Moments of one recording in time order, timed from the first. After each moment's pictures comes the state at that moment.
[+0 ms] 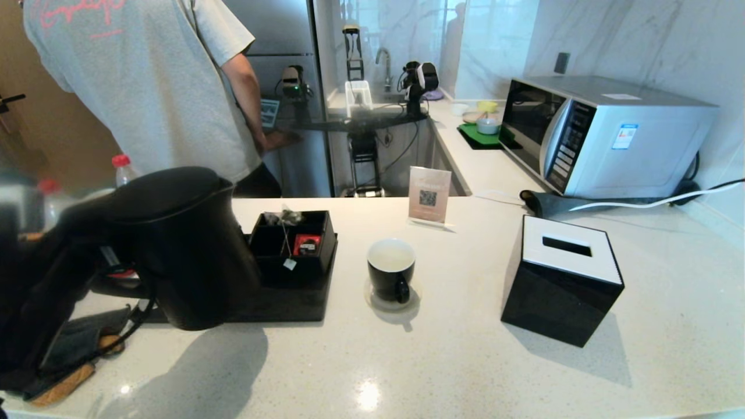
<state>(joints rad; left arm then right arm) 0.08 1.53 -0.19 -1.52 0.21 0.08 0.00 0.00 0.00 0.00 -0.01 0.00</state>
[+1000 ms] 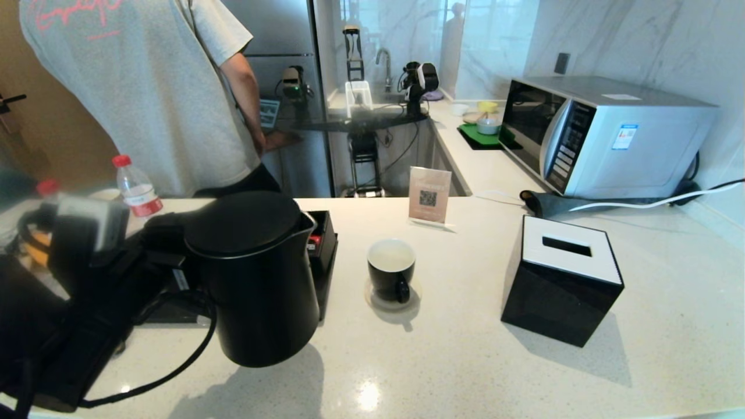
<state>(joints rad) -0.25 1.53 -0.17 -1.52 0.23 0.16 0.00 0.00 0.00 0.00 -0.01 0.00</state>
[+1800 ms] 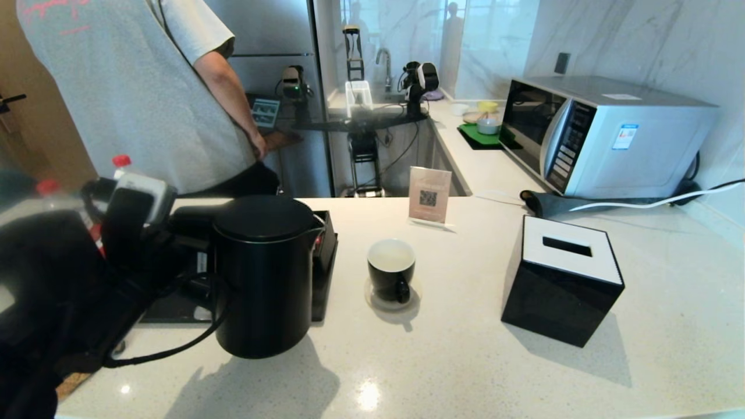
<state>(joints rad) -0.25 1.53 -0.37 -1.17 0.29 0.26 0.00 0.00 0.00 0.00 -0.01 0.00</state>
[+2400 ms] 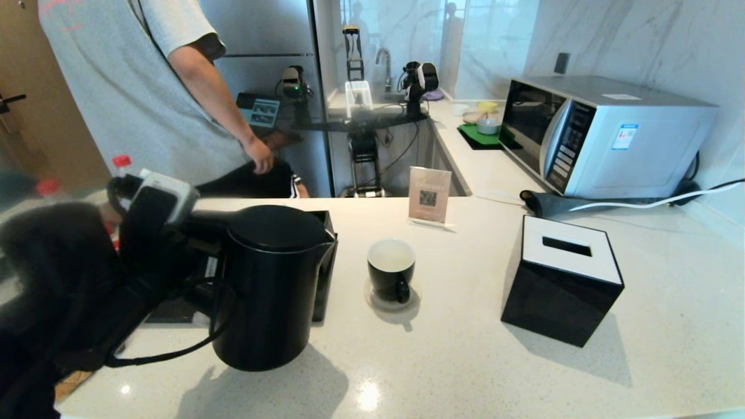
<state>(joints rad) -0.31 1.50 -0.43 -1.00 0.30 0.32 0.00 0.00 0.00 0.00 -0.01 0.00</state>
